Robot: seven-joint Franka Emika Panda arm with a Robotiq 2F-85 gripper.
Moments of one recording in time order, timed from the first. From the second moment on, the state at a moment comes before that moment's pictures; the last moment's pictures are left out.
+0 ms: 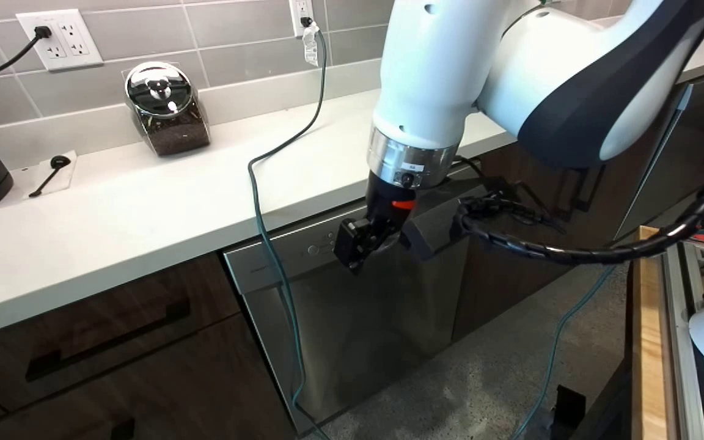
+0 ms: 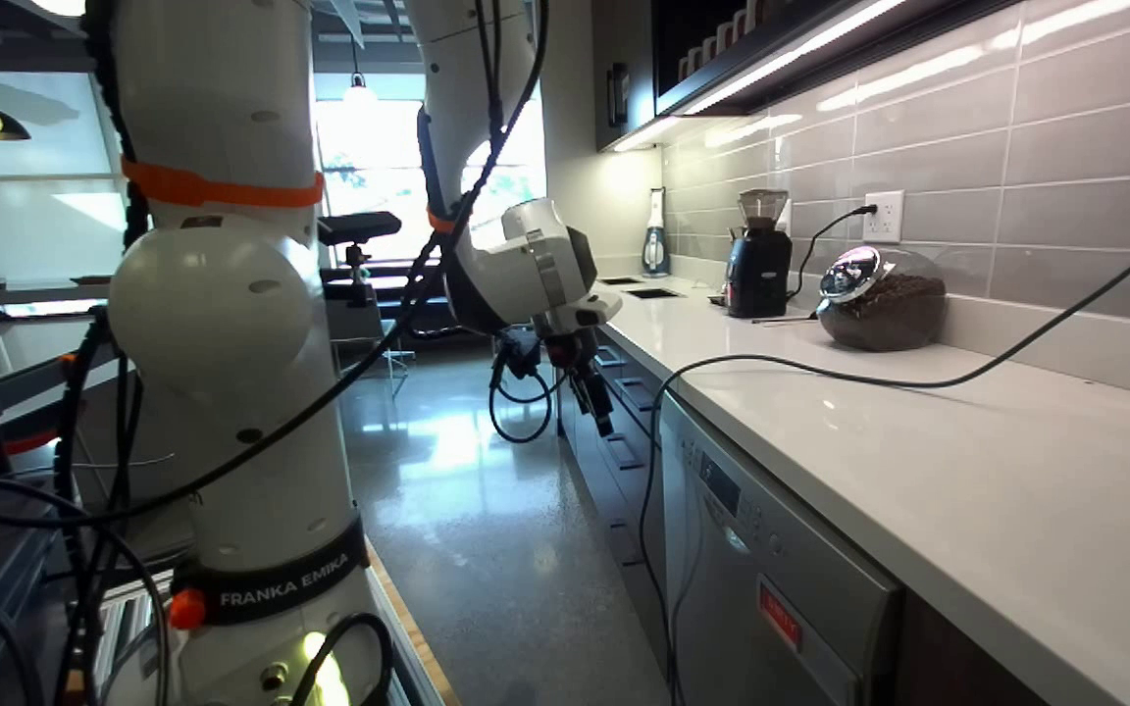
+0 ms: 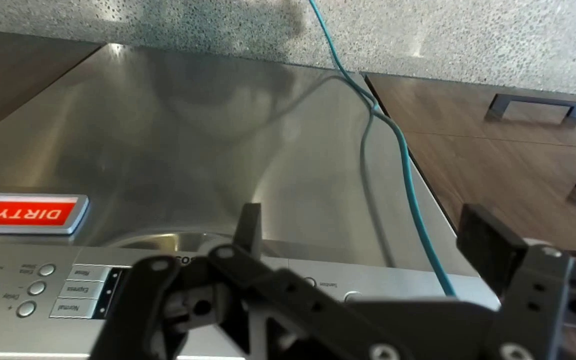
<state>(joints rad) -0.14 0.09 0.40 -2.64 -0.91 2.92 1.43</state>
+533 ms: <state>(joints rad) -0.10 0.29 0.31 -2.47 -1.29 2.92 1.75</state>
